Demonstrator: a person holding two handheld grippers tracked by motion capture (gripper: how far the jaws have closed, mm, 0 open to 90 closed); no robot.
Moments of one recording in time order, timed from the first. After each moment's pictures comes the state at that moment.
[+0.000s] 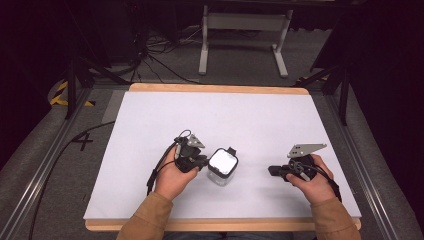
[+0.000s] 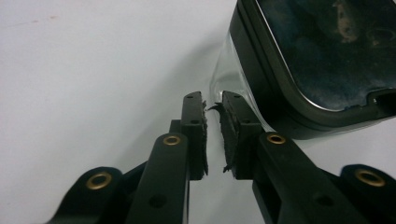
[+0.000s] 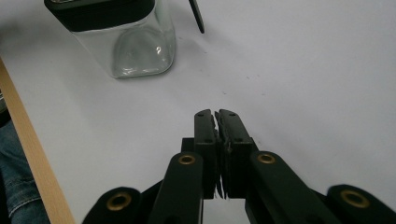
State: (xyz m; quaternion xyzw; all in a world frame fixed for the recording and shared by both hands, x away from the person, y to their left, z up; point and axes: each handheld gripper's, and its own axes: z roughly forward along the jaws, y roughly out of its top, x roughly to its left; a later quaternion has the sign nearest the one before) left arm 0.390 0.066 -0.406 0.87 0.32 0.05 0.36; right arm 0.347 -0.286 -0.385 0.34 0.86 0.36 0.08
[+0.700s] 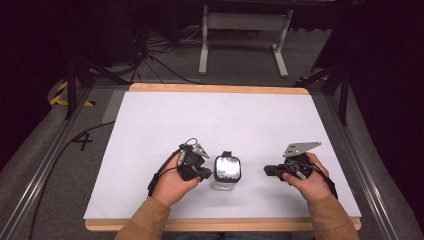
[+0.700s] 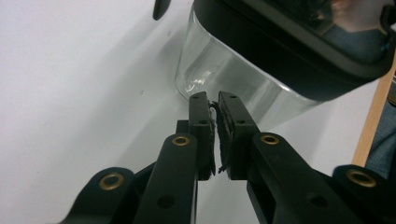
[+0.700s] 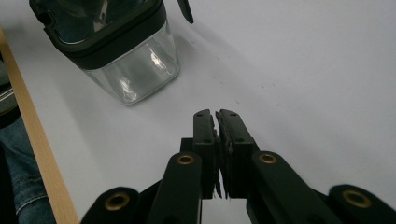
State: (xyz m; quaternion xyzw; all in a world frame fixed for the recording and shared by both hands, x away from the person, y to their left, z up) left arm 0.369 0.056 -0.402 0.91 0.28 0.00 0.32; right arm 0.352 -0.276 -0.385 0.33 0.87 0.37 0.07
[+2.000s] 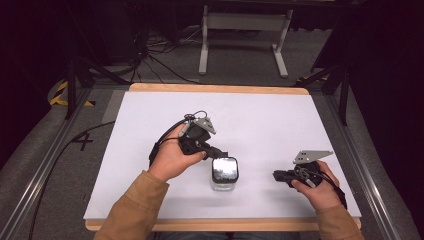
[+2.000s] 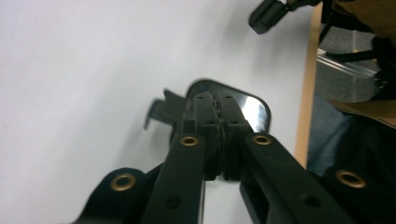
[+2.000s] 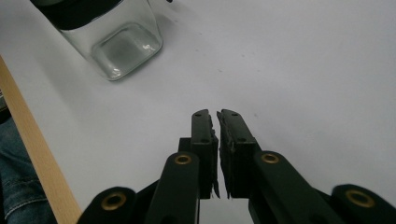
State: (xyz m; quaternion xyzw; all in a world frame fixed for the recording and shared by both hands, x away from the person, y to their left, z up) left arm 0.399 0.046 -0.315 0.92 0.15 -0.01 0.37; right arm 0.330 -0.301 -0.393 0.35 0.86 0.37 0.09
